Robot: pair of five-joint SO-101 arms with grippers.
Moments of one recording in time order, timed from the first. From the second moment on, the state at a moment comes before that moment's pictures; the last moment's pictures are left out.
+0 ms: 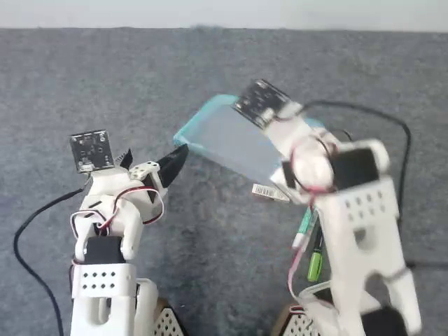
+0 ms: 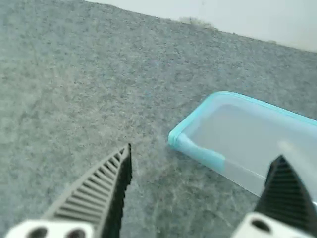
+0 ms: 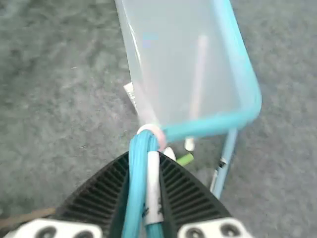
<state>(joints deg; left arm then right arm) -8.7 -69.1 76.8 37.1 14.4 -22.2 -24.7 2.5 98.2 31.9</state>
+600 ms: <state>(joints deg) -15.2 -69.1 76.8 35.6 14.4 -23.5 -29.3 48.5 74.7 26.1</state>
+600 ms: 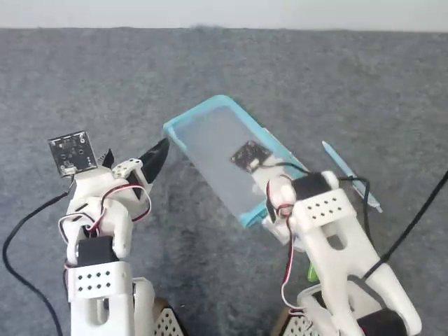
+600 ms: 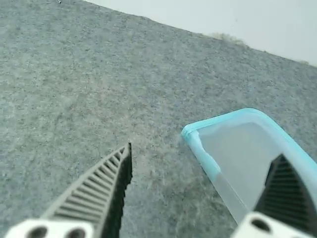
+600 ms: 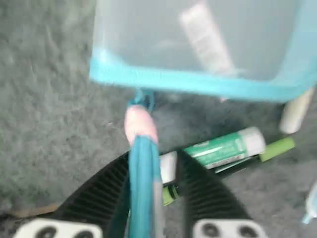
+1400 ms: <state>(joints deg) -15.2 -69.1 76.8 35.6 13.6 -25.1 -30.1 47.9 79.8 27.0</state>
